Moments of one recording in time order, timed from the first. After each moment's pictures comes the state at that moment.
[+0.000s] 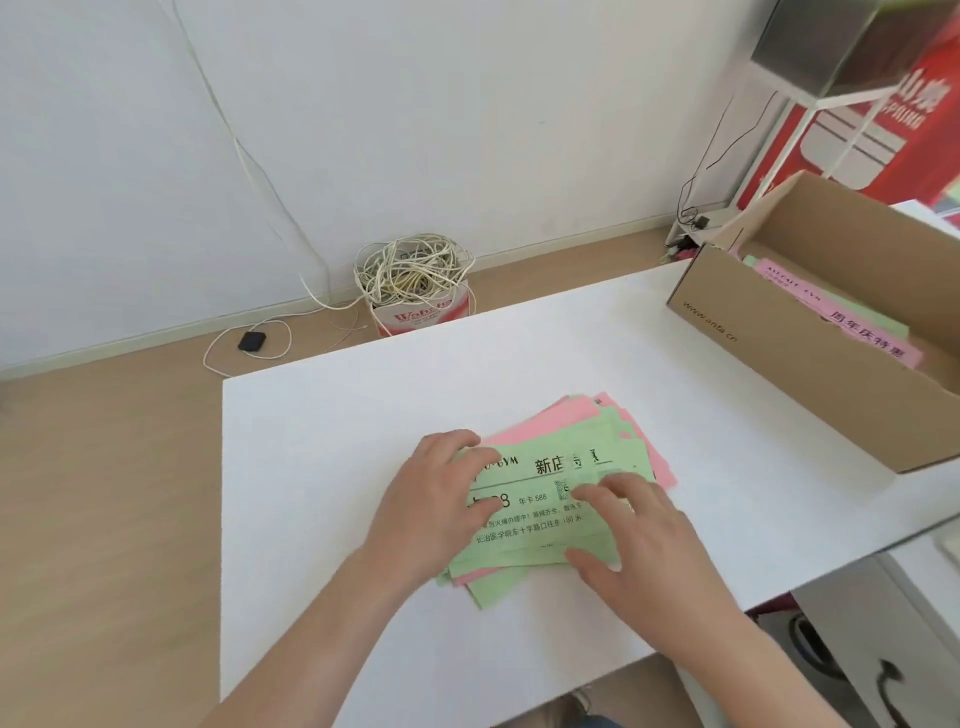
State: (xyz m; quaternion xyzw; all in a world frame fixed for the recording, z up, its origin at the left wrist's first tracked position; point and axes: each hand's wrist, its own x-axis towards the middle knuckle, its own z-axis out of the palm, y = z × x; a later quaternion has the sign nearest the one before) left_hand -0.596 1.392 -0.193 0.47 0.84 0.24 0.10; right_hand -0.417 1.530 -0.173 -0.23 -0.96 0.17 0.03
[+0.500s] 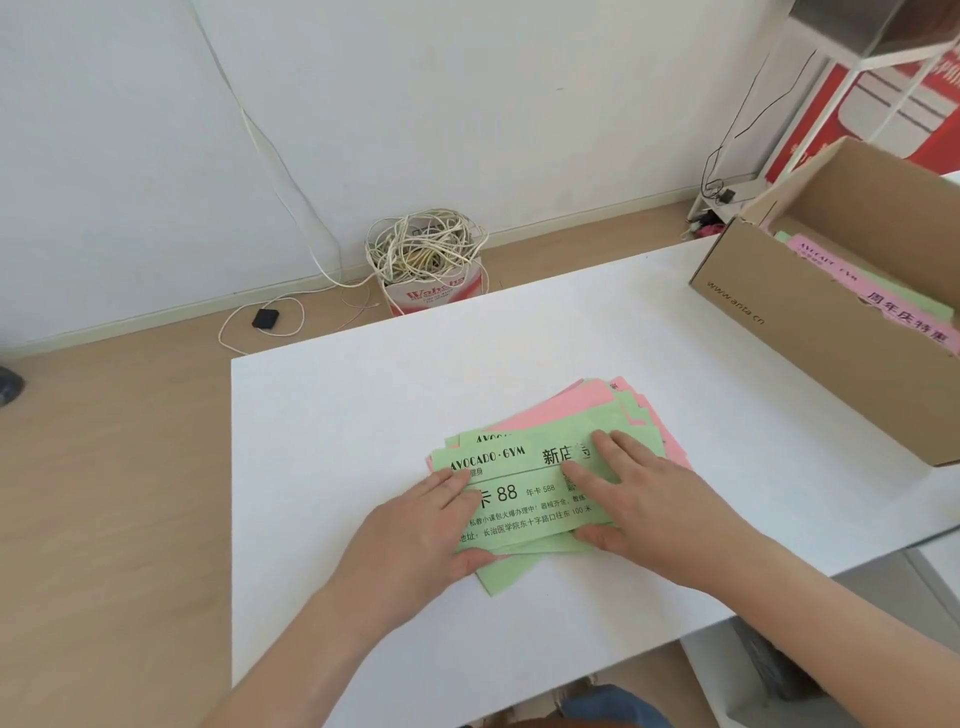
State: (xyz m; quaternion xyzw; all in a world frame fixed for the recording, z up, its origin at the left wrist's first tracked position) left_hand -0.585 1.354 -0.186 0.53 0.83 0.06 0.14; right_hand -0.442 1.573 -0.187 -0.07 -0.99 -0.01 -0.11
